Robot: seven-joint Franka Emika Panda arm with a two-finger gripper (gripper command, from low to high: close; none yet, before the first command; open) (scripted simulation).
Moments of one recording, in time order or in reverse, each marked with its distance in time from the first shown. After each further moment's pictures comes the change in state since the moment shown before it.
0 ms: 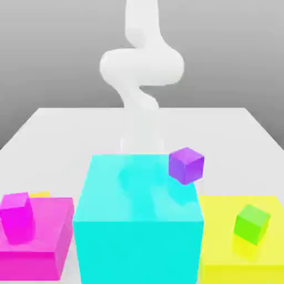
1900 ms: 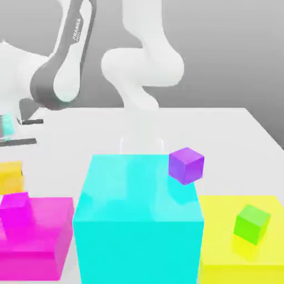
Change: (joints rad) arm -0.122 0.668 -0.344 -0.169 -0.042 0.220 -0.780
